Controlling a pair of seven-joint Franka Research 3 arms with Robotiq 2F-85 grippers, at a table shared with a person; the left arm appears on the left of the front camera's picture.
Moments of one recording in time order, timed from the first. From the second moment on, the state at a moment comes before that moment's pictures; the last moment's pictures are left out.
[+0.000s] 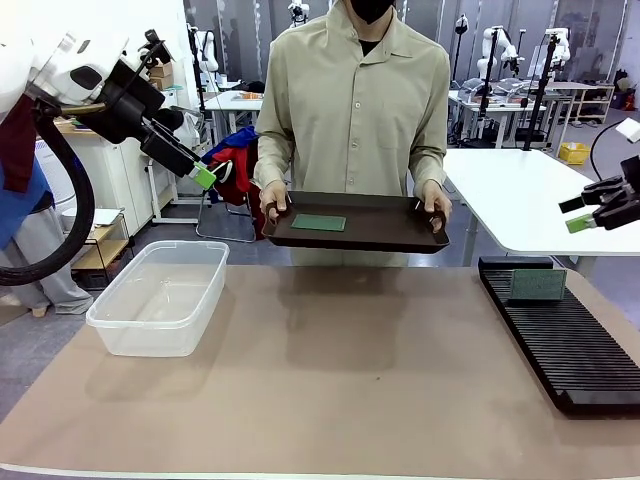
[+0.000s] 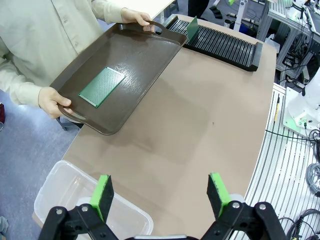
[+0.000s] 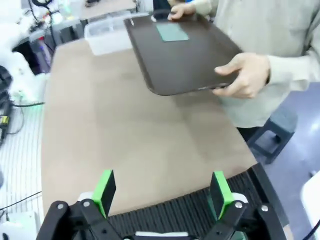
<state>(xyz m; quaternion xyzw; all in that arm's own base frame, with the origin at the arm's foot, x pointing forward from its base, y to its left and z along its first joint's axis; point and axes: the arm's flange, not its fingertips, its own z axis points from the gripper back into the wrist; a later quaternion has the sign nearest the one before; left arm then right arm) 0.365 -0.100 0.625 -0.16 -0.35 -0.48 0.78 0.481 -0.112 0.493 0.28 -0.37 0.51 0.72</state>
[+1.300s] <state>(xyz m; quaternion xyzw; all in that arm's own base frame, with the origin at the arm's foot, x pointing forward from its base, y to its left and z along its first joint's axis) 0.365 -0.100 0.625 -0.16 -0.35 -0.48 0.78 0.431 -0.135 0.550 0.26 -0.42 0.40 0.77</state>
